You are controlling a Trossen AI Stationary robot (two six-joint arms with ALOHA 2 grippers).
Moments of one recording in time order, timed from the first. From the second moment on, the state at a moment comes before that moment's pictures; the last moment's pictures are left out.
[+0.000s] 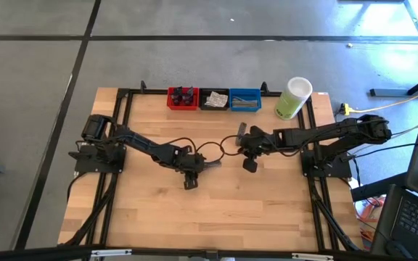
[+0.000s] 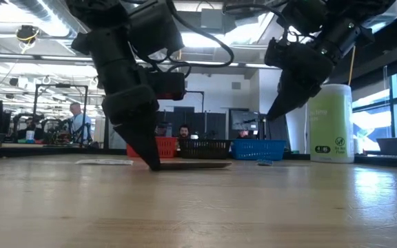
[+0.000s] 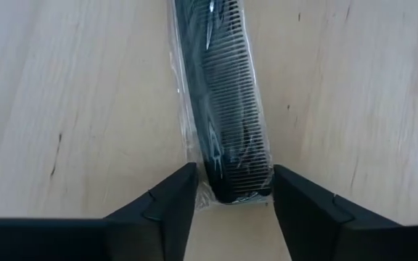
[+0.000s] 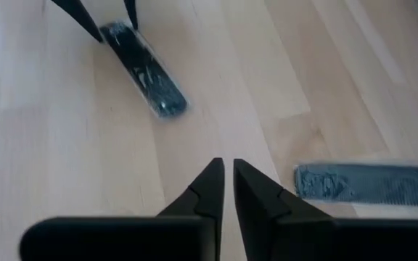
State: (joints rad) left arm -0.13 1.80 0.95 -0.27 -0.14 -0.36; right arm 0.02 1.36 0.69 -0.21 0.11 0.22
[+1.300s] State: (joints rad) left arm -0.12 1.81 0.95 -0.24 -0.08 -0.34; right arm 0.17 1.76 0.69 0.32 0.19 -0.28
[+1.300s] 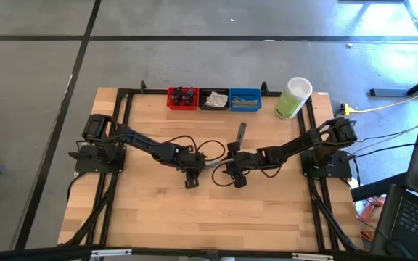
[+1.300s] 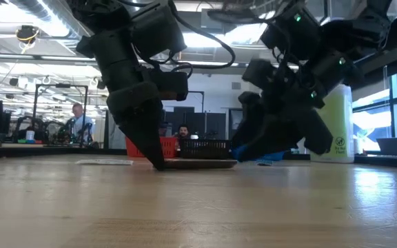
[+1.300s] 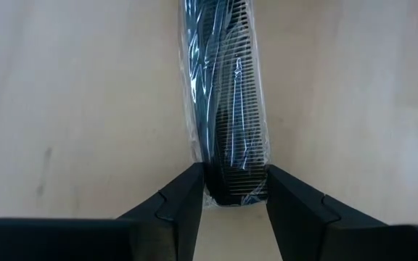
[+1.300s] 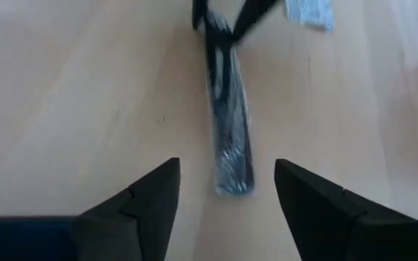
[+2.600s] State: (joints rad) left arm -0.12 1.81 0.95 -0.18 -0.01 -0.34; right arm 0.17 1.82 0.69 0.38 0.16 -0.22
